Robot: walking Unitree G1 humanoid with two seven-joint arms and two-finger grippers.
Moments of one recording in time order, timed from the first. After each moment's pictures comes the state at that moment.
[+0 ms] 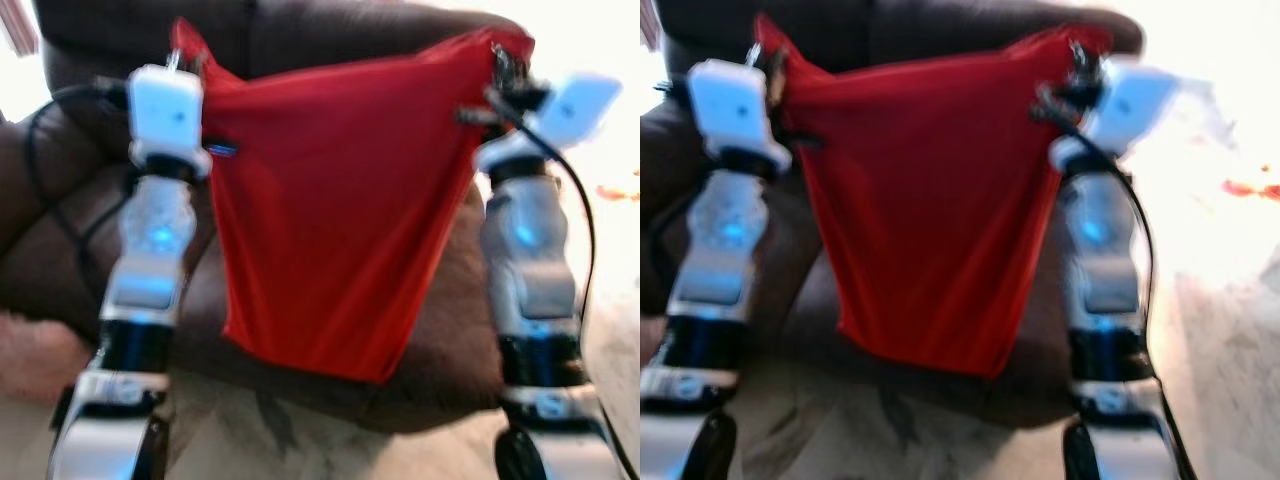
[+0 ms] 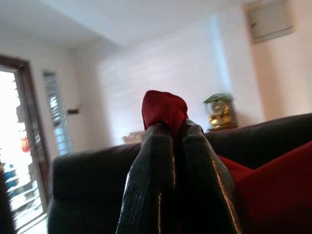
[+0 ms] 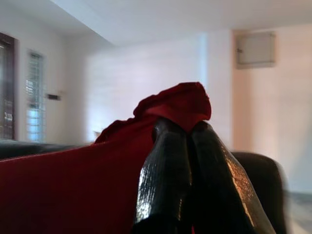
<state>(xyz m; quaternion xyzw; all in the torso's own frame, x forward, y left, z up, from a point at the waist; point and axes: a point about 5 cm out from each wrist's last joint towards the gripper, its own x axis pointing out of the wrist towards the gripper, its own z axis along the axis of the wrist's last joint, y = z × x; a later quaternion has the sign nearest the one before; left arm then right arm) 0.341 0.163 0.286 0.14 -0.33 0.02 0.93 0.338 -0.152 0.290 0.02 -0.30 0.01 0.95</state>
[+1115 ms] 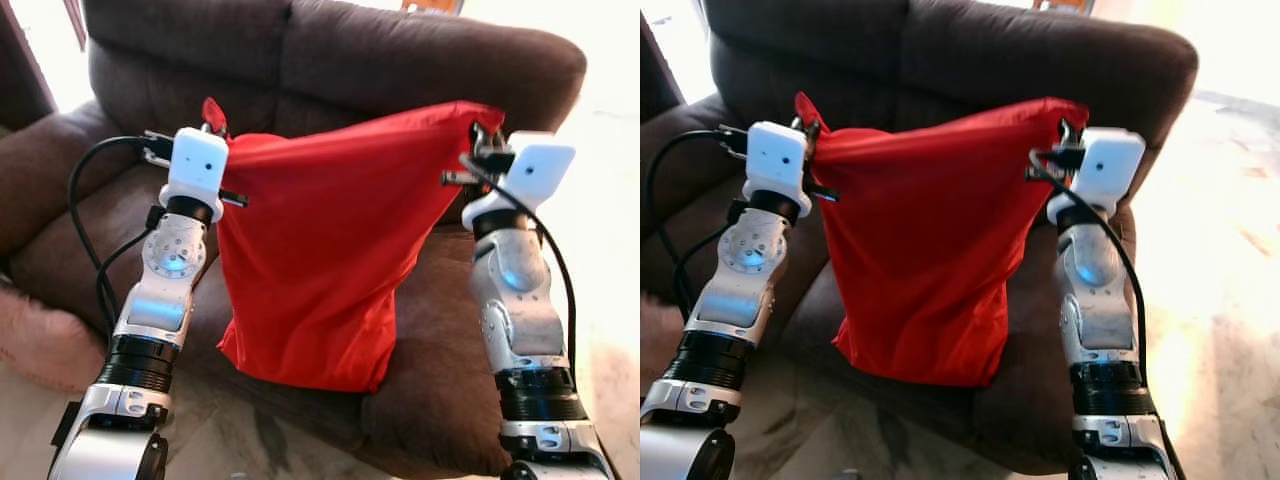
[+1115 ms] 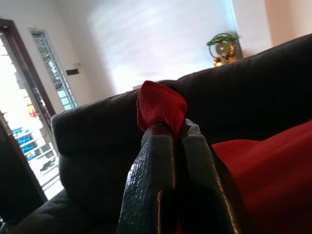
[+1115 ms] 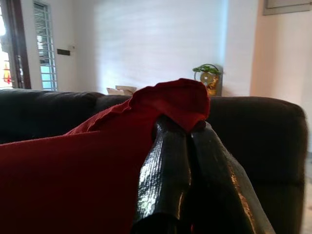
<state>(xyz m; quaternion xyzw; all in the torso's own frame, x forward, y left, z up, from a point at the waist) 0.353 0.154 0.230 0.19 -0.22 -0.03 0.96 0.339 -0.171 0.214 0.01 -0.18 -0.03 0.98</state>
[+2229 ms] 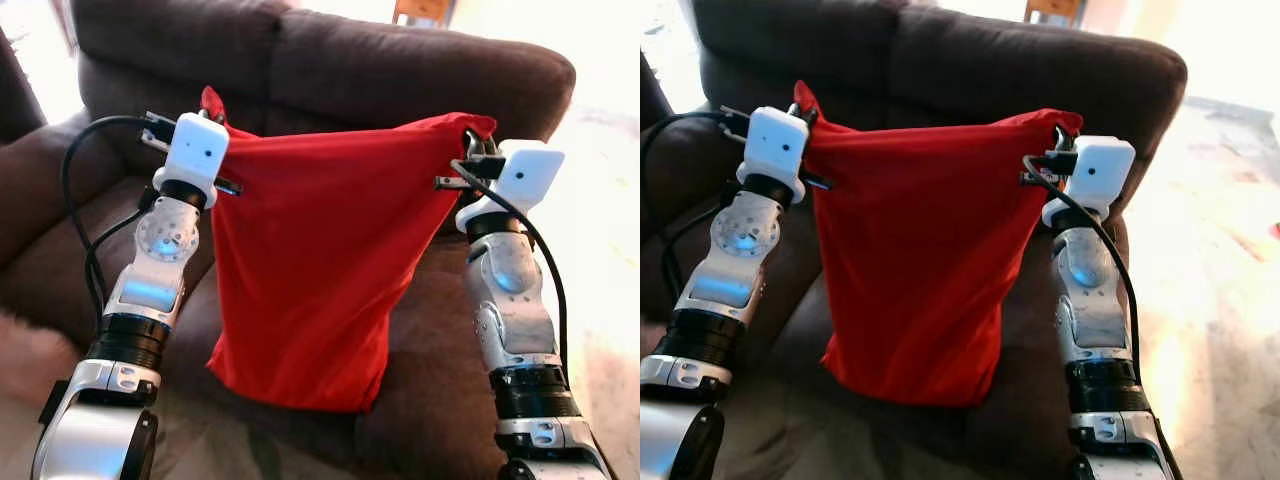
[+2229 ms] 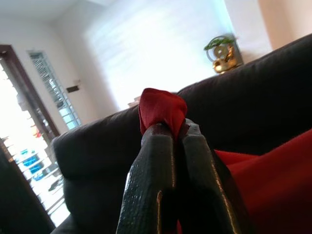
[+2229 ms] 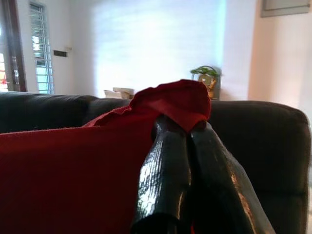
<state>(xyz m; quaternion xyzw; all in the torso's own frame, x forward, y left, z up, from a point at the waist) 0.365 0.159 0.246 0.23 -0.24 -0.03 0.94 0.342 -0.168 0.212 0.01 -0.18 -0.02 0.98</state>
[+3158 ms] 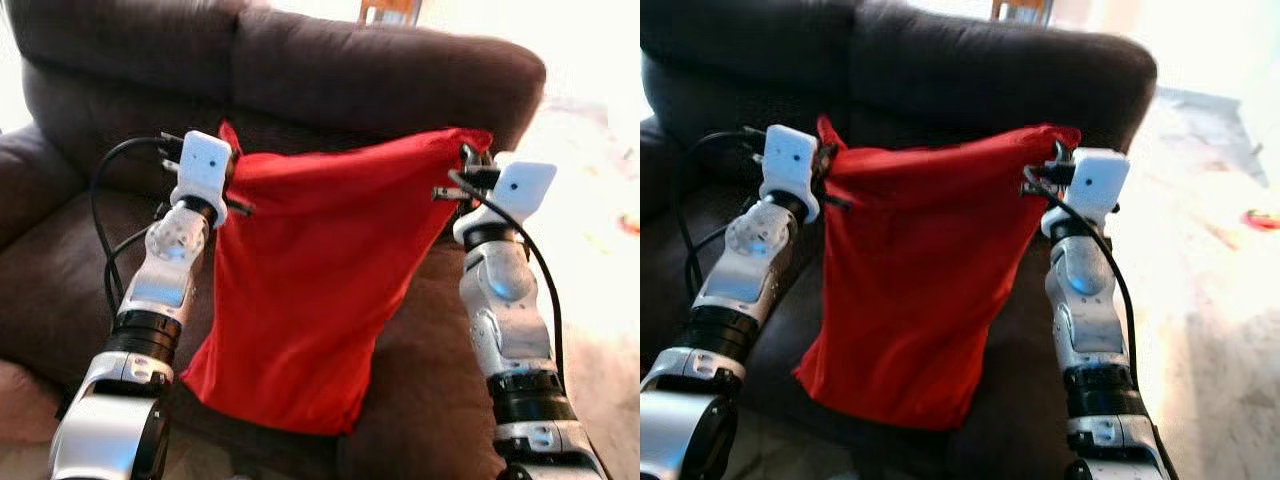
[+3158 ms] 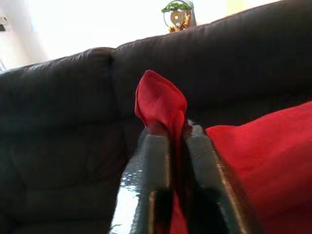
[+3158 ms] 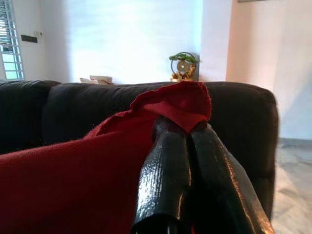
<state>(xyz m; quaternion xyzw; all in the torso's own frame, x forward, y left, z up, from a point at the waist) 0.379 0.159 0.213 0.15 -0.12 -0.08 0.98 0.343 -0.170 0.195 0.02 -0.15 -0.04 0.99</state>
